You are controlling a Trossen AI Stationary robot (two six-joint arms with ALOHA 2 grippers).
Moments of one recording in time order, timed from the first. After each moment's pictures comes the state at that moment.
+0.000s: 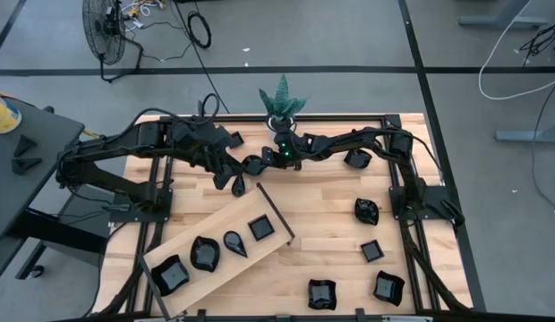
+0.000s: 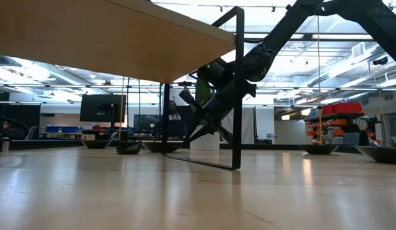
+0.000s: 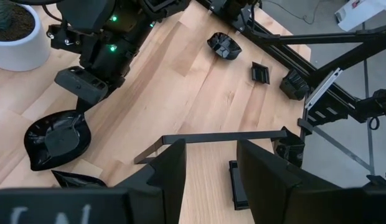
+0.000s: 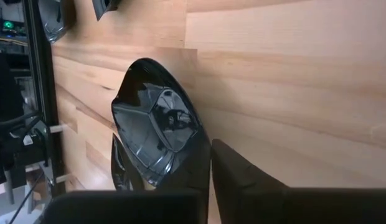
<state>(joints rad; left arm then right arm) 0.10 1.22 1.41 -0.86 0.07 -0.51 -0.35 2.10 1.27 0.03 -0.19 1.23</state>
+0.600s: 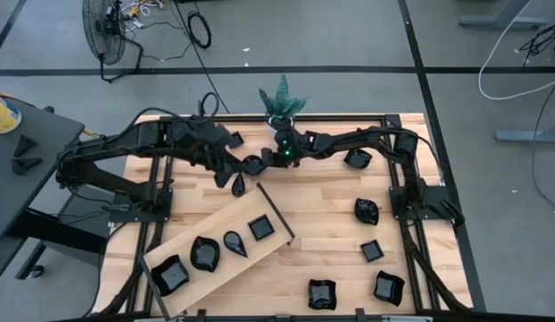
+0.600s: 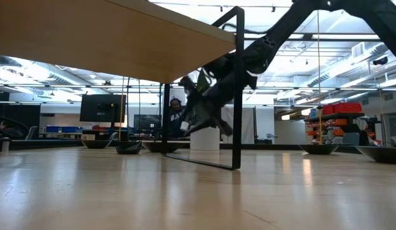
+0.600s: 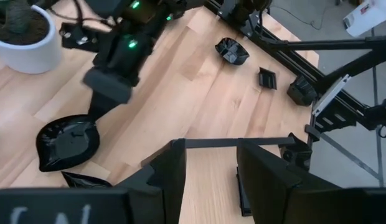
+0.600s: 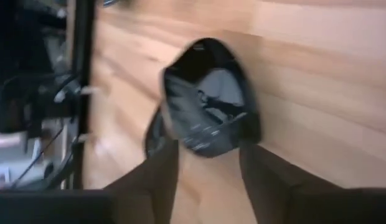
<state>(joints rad) 0.11 1.22 1.41 -0.86 0.04 -0.52 -0.35 2.04 1.27 0.04 -0.28 1.07</state>
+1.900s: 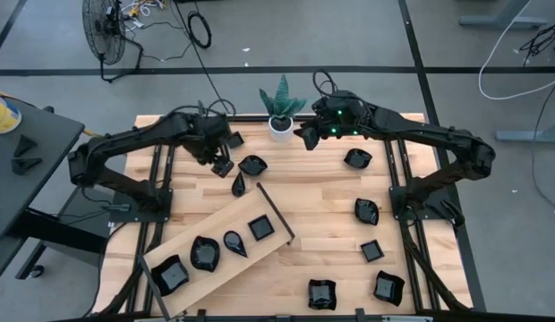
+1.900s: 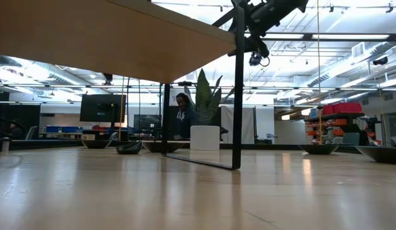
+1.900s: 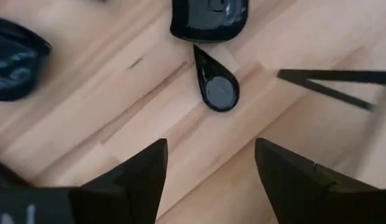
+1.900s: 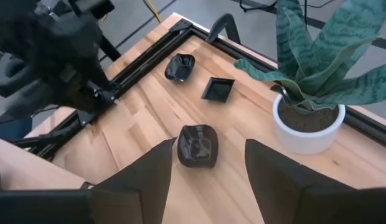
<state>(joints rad) 0.38 1.36 1.23 -1.18 0.05 -0.51 -0.39 1.40 1.26 -0.42 -0.06 0.44</state>
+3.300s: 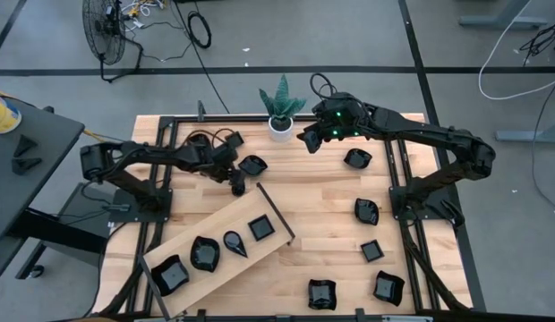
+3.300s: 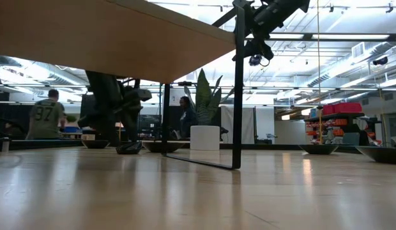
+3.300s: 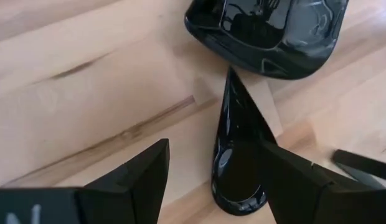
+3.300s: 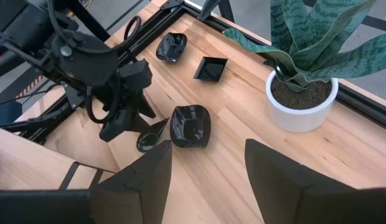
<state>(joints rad) 0.36 1.48 0.65 -0.29 0.06 -0.82 -0.39 1.40 1.26 -0.50 -0.07 0.44</state>
